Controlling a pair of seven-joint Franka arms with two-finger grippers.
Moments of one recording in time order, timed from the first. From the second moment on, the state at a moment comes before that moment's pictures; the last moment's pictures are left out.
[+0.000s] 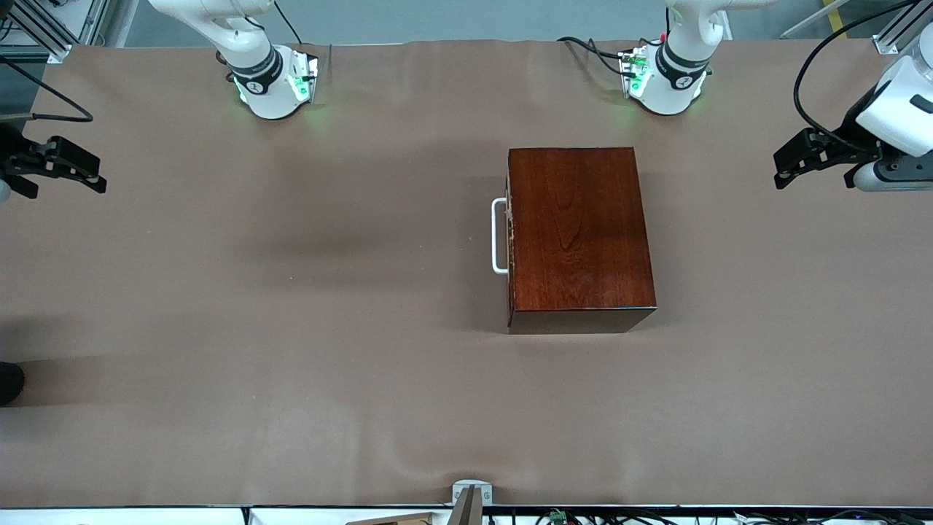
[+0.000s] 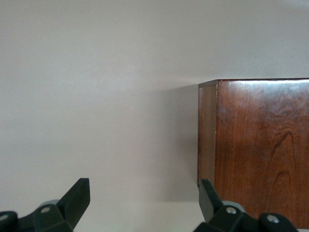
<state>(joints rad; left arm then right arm) 0.04 -0.04 -0.16 -1.57 0.03 1.56 -0.11 0.00 -0.01 -0.04 -1.53 -0.02 1.50 -0.12</state>
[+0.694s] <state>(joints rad) 0.04 -0.04 -0.16 -1.56 0.03 1.56 -0.11 0.00 -0.01 -0.04 -1.53 -0.02 1.50 -0.12</state>
